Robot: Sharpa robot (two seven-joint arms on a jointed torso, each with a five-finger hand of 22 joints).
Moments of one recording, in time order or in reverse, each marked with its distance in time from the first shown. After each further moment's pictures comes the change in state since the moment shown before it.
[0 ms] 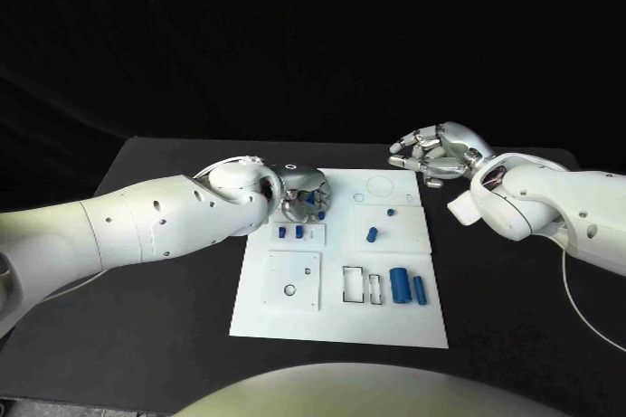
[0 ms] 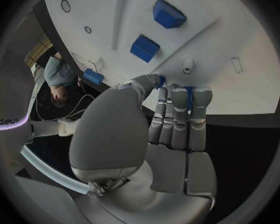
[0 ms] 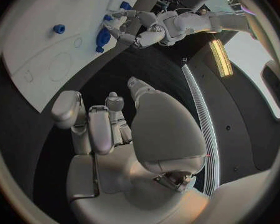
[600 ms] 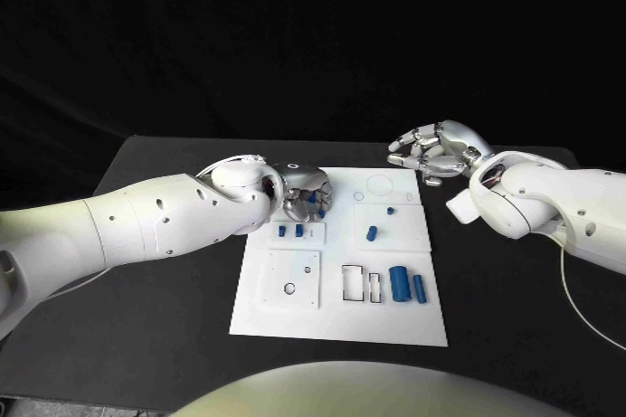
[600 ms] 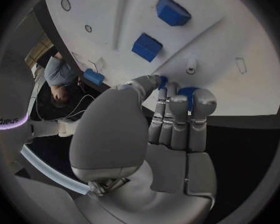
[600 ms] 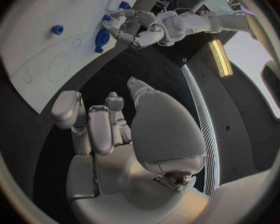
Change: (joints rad) left arm -0.001 0.014 0.000 -0.010 0.001 0.009 0.002; left_hand -0.004 0.004 0.024 -0.010 0.000 0.023 -0.002 -0.008 0.000 0.037 -0.014 0.001 0.000 0.064 -0.014 0.064 0.069 -0.016 0.052 -0.008 0.078 0.083; right arm 0.000 0.002 0.000 0.000 0.000 0.000 0.000; right_hand 0.004 0.004 0.000 0.000 0.000 0.000 0.000 0.000 0.000 0.000 0.000 0.000 0.000 0.000 0.000 0.000 0.000 0.000 0.000 0.000 0.000 0.000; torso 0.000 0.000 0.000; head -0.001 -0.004
